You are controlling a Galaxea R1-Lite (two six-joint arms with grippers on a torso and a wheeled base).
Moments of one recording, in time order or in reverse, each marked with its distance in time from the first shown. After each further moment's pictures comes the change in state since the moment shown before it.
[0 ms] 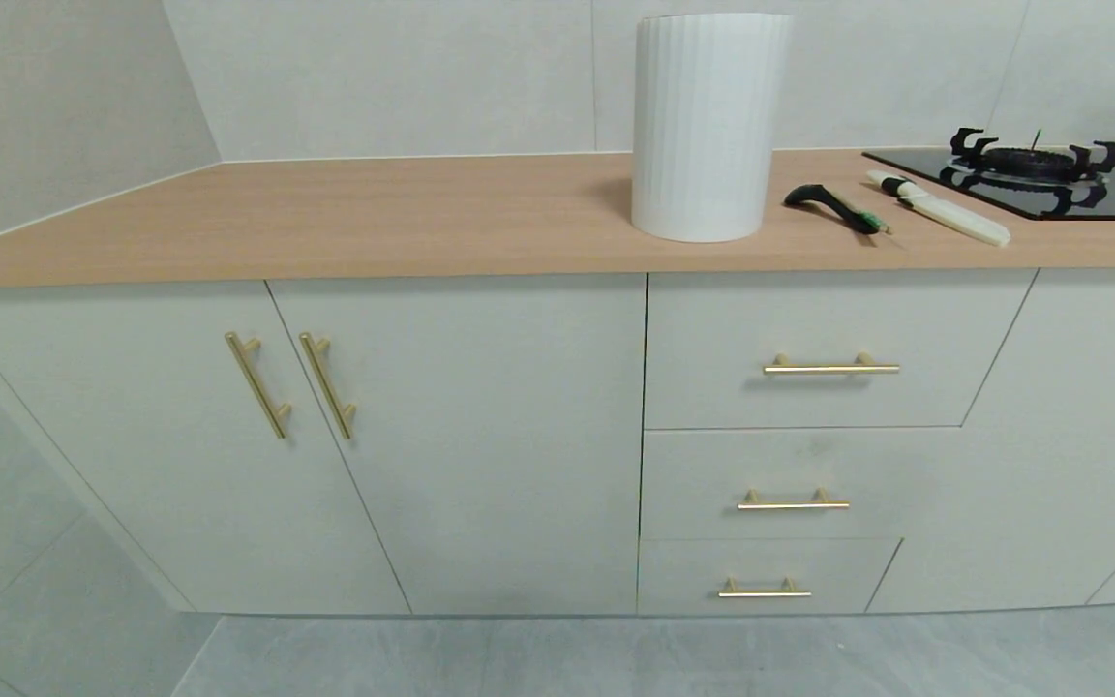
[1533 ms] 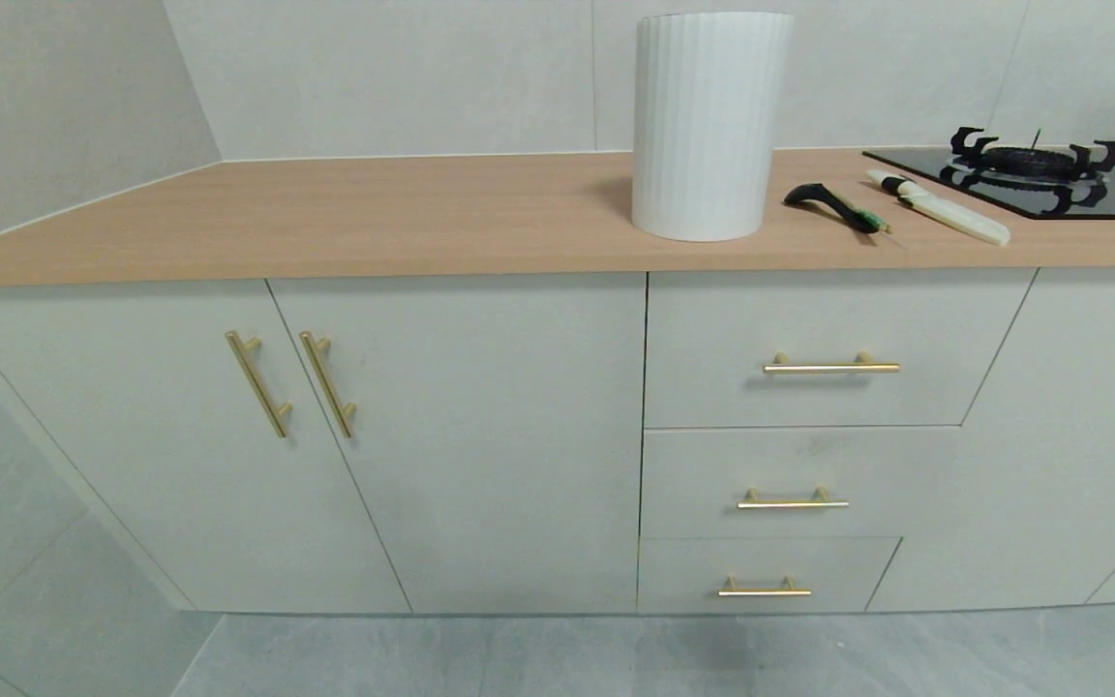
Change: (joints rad) left arm 0.000 0.000 0.000 0.000 0.001 -0.010; right arm 0.136 0.675 -0.370 -0.067 0.092 0.003
